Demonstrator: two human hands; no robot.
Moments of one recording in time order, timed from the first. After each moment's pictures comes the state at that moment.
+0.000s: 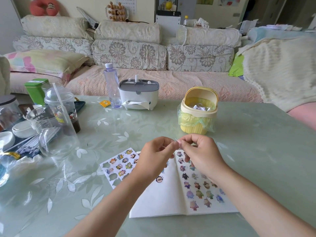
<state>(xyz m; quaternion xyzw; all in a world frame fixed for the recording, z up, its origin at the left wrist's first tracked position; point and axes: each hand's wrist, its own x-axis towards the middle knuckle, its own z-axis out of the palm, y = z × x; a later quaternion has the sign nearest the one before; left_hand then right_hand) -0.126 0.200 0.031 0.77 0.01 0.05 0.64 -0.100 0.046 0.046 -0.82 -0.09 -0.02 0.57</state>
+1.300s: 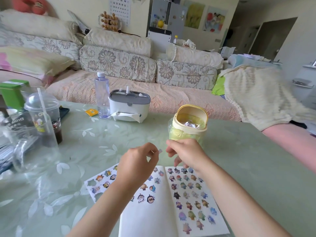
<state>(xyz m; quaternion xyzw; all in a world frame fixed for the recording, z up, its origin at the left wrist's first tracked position) -0.090 0.236 0.019 0.89 -0.04 0.28 0.35 -0.060 0.072 0.082 -0.87 -0.01 0.06 0.48</state>
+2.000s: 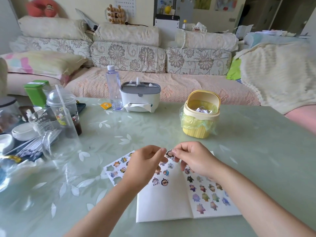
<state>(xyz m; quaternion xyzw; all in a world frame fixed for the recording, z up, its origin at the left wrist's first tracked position) -0.133 0.241 0.015 0.80 0.04 0.06 0.60 -0.088 0.065 0.041 -0.86 -0.13 0.12 0.48</state>
